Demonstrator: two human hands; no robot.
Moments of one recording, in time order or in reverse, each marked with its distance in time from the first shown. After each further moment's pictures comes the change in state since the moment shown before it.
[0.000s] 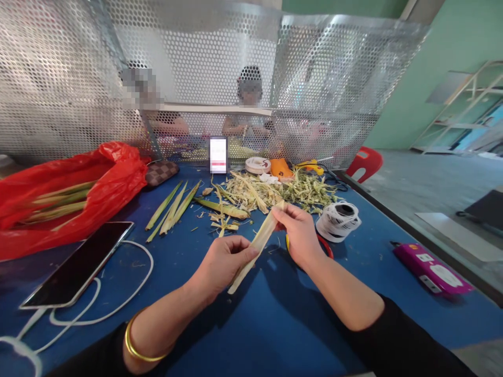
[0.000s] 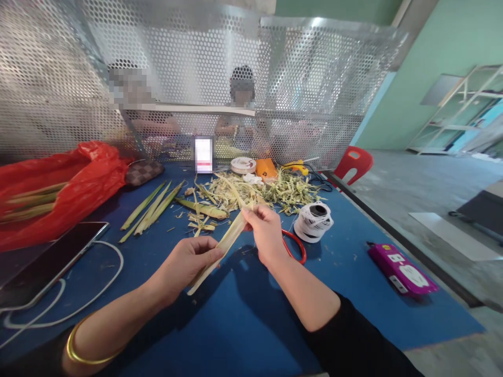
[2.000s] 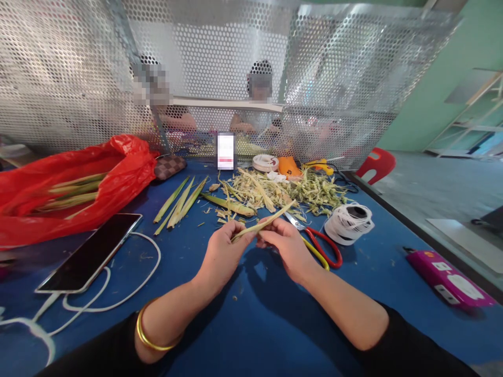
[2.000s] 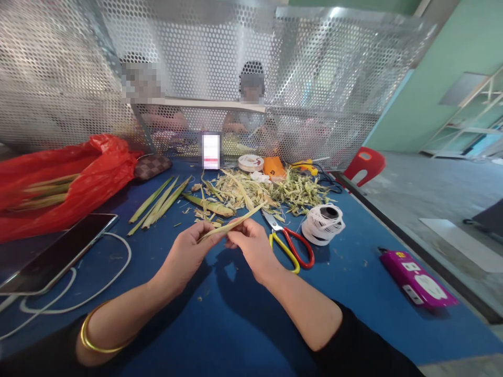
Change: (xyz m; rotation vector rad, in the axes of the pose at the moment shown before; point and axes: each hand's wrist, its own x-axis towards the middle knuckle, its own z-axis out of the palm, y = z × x) left_hand 0.009 -0.006 -0.006 0.075 0.299 0.260; right_hand -0.025 0.002 0.021 0.022 -0.270 0.283
